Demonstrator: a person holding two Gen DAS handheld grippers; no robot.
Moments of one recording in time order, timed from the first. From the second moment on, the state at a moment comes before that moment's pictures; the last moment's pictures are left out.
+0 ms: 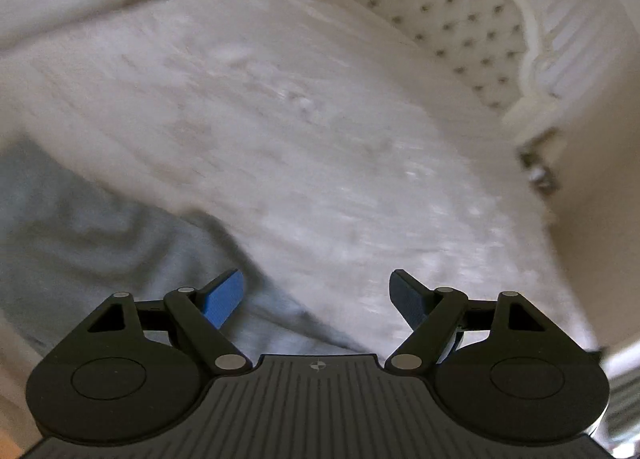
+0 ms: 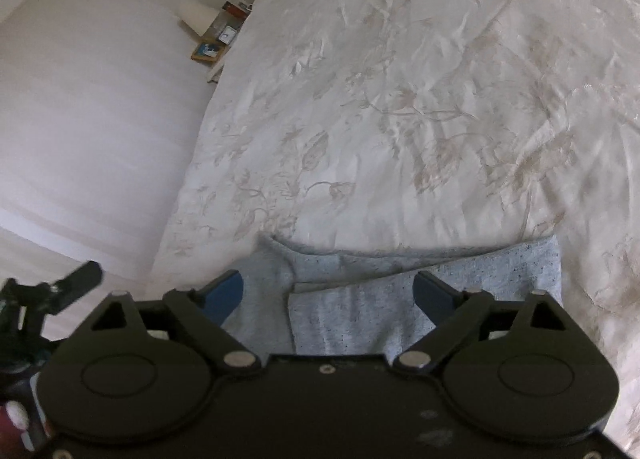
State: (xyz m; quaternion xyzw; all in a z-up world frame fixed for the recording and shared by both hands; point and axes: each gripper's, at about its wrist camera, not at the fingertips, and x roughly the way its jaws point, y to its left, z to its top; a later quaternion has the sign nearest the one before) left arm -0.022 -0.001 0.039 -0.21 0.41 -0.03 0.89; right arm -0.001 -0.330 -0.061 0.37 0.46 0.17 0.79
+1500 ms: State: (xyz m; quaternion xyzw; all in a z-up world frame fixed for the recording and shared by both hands) left arm 0.058 0.211 -0.048 0.02 0.56 -0.02 0.82; right arm 0.039 -0.012 -0.110 0.17 0.58 0.08 0.79
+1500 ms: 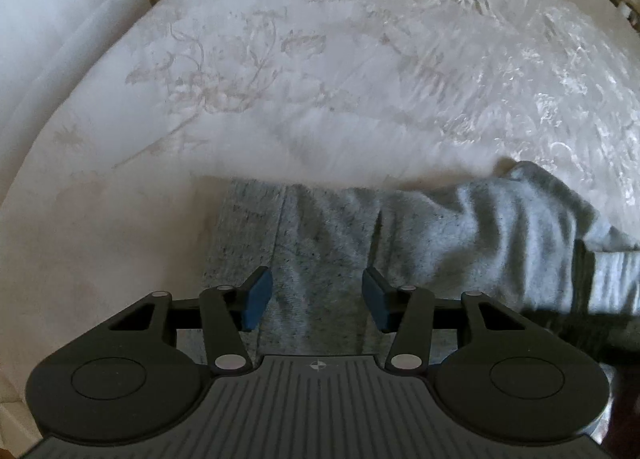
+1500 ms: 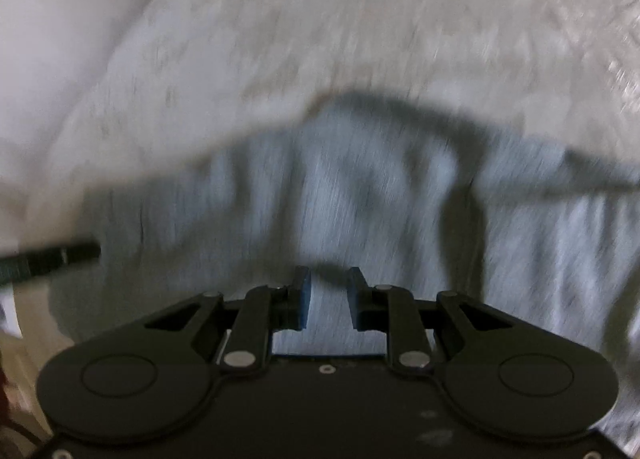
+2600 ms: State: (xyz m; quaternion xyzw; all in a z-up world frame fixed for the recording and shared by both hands) left arm -0.002 0.286 -0.038 -0.05 0.52 -0.06 0.85; right arm 0.108 -0.017 -0.103 0.16 0.55 0.04 0.82
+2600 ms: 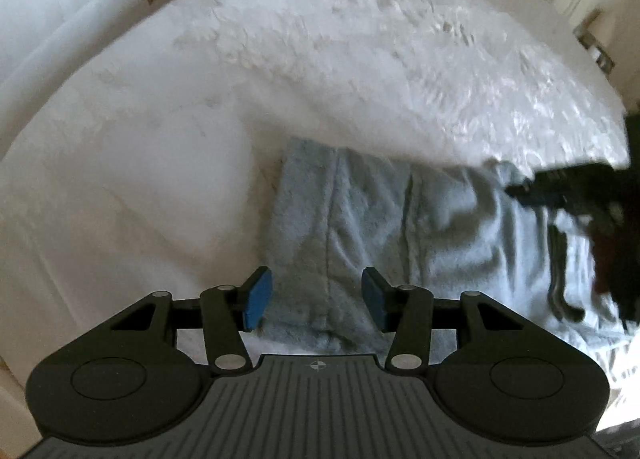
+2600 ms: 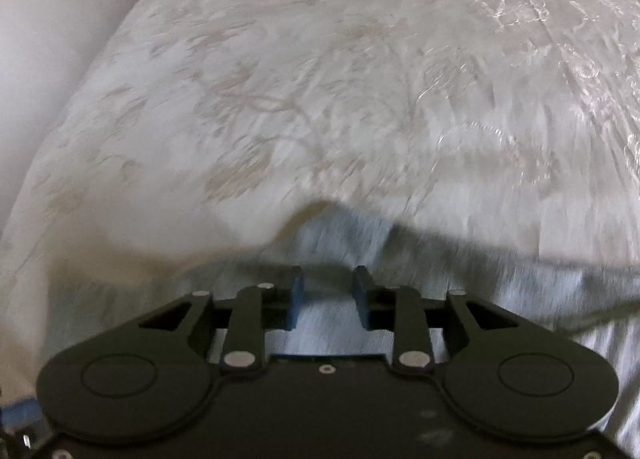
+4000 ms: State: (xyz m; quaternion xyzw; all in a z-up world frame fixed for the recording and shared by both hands) left arm 0.030 0.290 -0.075 -0.19 0.55 -0.09 0.81; right arm -0.080 0.011 -0.093 0.09 0.57 0.12 0.81
